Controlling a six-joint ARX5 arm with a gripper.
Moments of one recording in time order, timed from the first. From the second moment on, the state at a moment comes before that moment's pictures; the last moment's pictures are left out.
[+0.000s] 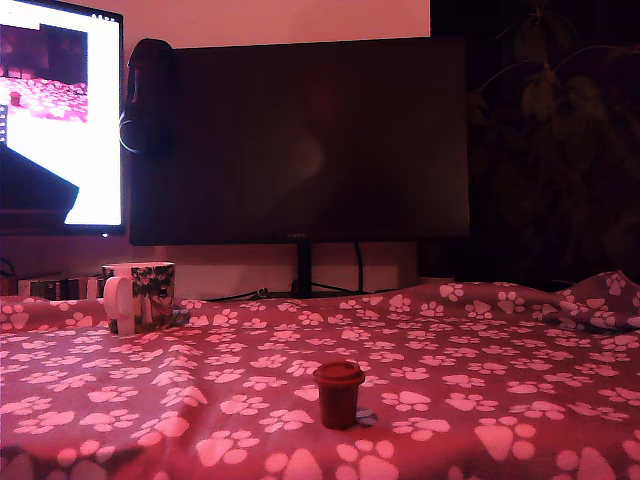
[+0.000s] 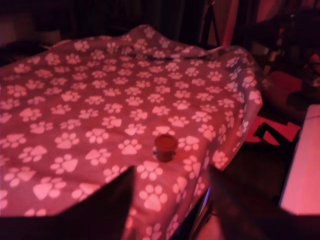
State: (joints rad) arm -0.68 0.28 0.09 -0.09 0.33 -0.05
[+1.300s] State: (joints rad) arm -0.71 0.74 0.07 0.37 0.33 0.00
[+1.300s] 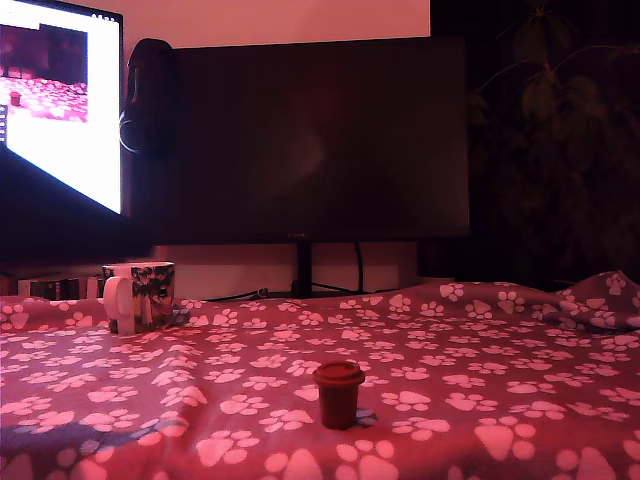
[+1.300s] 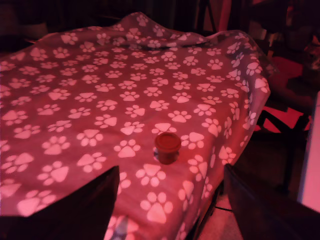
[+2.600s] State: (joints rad) arm -0.80 1.35 0.15 0.83 0.33 0.02
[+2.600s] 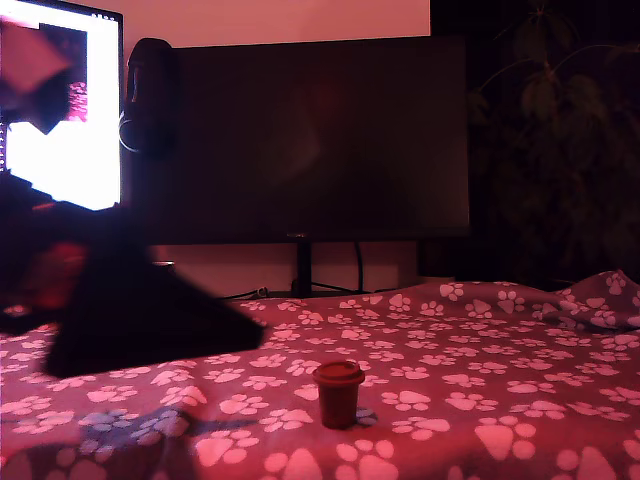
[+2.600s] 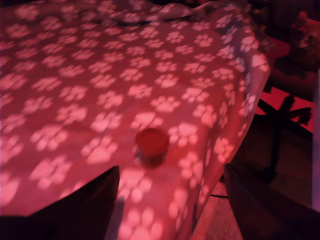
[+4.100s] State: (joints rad) arm -0.80 1.73 0.43 0.78 0.31 0.06
